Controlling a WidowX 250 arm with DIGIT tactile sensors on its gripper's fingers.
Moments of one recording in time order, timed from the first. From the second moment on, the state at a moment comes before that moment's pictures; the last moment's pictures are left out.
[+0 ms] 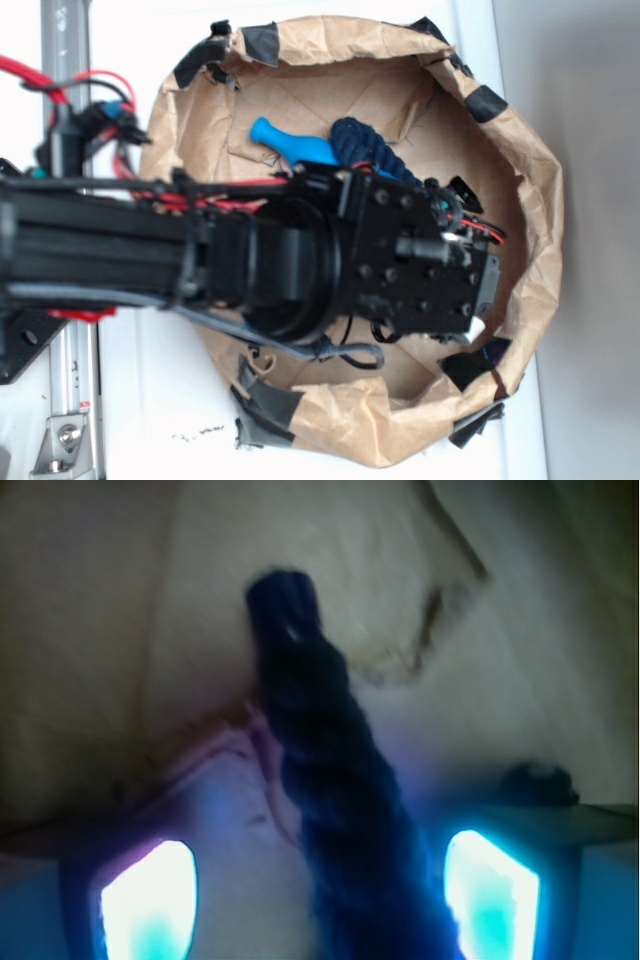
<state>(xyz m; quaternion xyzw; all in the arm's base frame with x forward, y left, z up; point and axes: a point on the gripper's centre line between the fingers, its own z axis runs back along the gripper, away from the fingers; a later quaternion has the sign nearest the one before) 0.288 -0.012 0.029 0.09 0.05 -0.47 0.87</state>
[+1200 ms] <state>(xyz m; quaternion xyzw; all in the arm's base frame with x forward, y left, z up) 0.298 -0.017 0.126 0.11 -0.02 -0.16 0.98</state>
